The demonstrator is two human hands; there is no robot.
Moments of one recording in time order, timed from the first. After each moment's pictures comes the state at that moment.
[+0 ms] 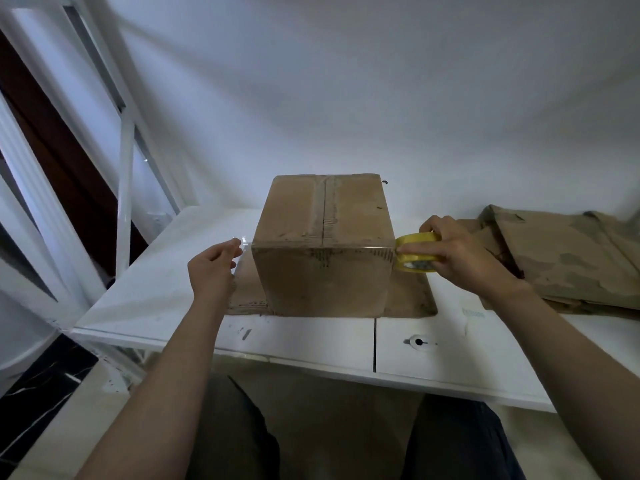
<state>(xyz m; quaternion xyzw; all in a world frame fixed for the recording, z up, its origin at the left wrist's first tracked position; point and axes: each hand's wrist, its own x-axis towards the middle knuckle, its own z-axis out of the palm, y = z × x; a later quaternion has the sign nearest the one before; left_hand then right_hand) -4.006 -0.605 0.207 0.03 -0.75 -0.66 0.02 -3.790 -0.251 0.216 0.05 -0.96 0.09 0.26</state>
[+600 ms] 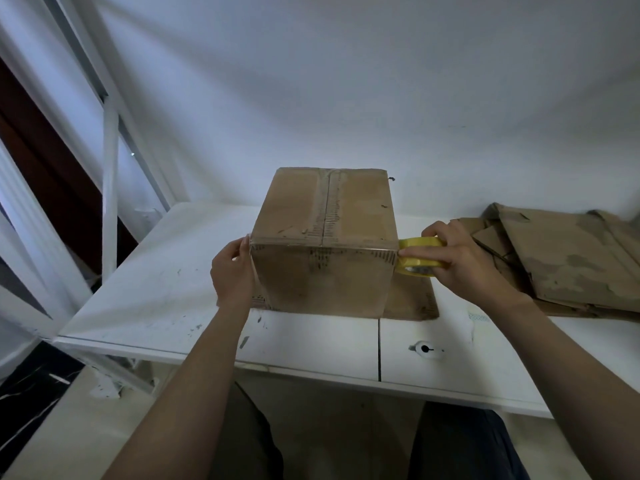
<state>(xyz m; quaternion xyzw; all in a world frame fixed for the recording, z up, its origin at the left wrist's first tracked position) -4.017 -0.567 0.190 -0.04 -0.82 -0.57 0.07 -3.806 -0.258 0.200 0.00 -0.95 0.13 0.28</state>
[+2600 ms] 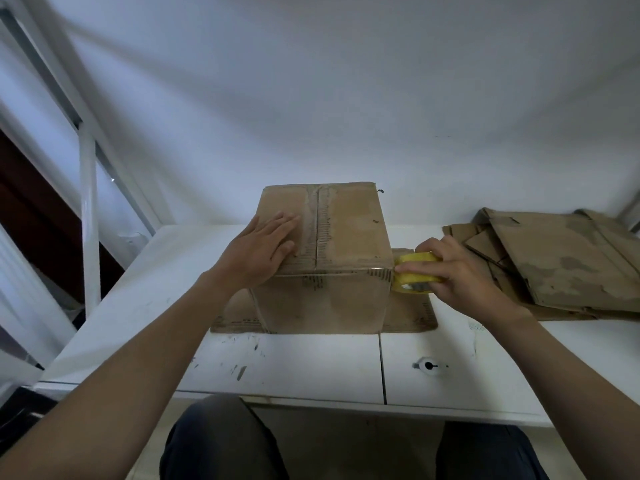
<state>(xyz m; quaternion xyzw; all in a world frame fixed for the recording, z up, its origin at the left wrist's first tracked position) -4.089 -0.530 0.238 -0.55 -0.83 -0.09 0.04 -3.812 -0.254 0.199 0.03 -0.95 0.14 0.28</state>
